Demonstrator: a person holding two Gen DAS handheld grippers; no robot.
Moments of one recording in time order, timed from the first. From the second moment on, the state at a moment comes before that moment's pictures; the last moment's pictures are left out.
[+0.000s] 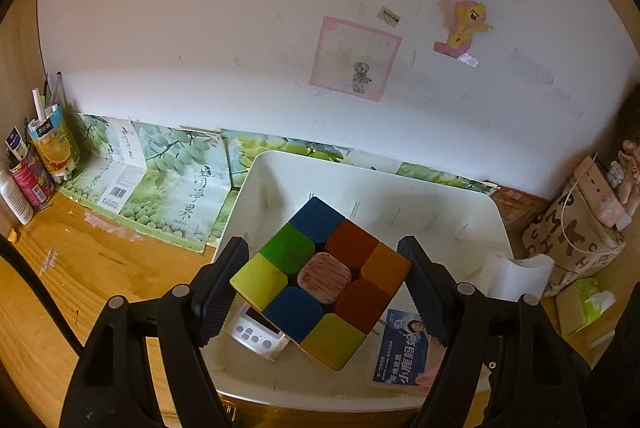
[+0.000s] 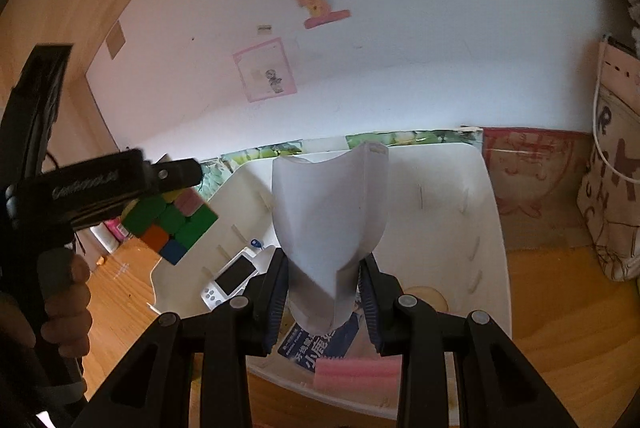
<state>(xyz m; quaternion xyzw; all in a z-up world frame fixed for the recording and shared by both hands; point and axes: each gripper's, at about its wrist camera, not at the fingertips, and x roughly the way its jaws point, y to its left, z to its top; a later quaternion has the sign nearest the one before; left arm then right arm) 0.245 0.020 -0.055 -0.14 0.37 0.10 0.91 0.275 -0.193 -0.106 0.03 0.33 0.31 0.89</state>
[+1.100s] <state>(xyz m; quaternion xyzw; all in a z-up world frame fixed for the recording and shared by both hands) 0.211 0.007 -0.003 -0.12 0.33 0.09 0.93 0.252 -0.217 -0.075 0.06 0.30 0.29 0.90</state>
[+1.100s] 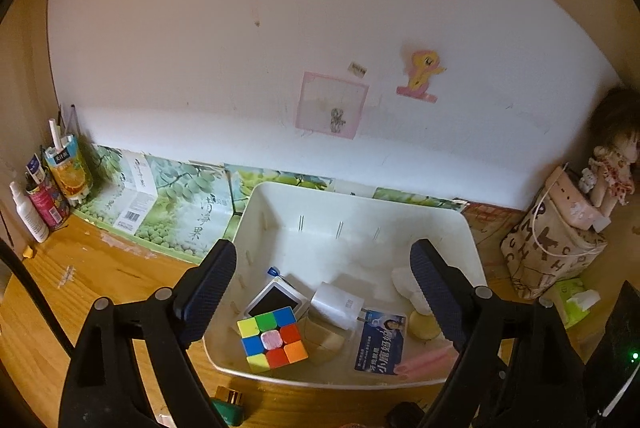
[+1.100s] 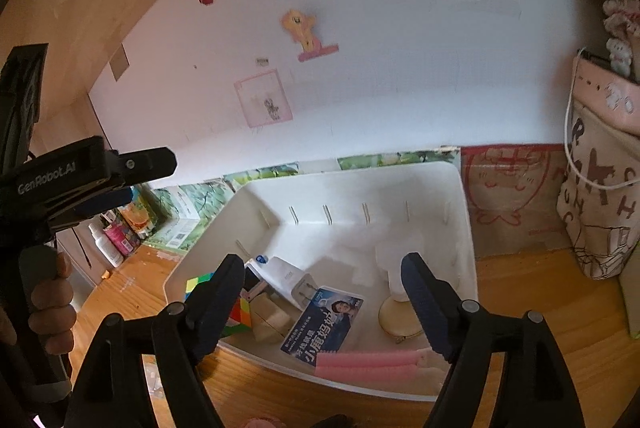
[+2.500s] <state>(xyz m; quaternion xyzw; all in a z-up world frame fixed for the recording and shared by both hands) 0.064 0.035 -0.015 -0.19 0.33 0.18 0.91 0.154 -0.248 -0.045 0.03 0.24 0.29 0.93</state>
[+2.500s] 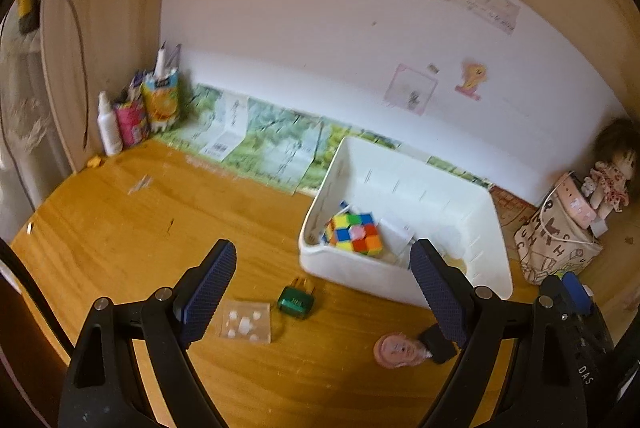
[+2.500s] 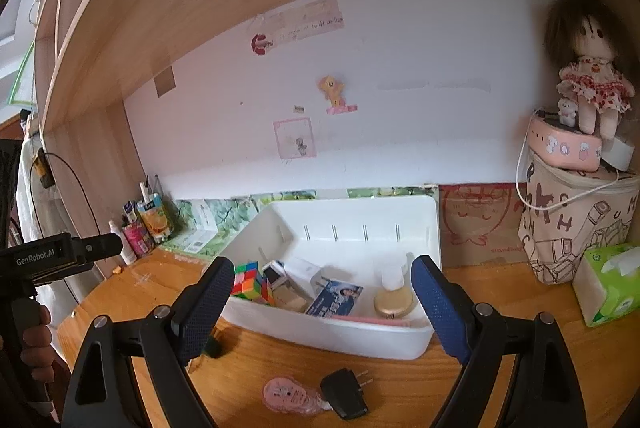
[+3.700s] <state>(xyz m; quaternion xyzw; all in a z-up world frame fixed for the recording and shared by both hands) 0.079 0.080 -0.163 -0.35 0.54 0.26 0.72 0.181 -0.256 -0.153 -0.07 0.42 0.29 0.86</state>
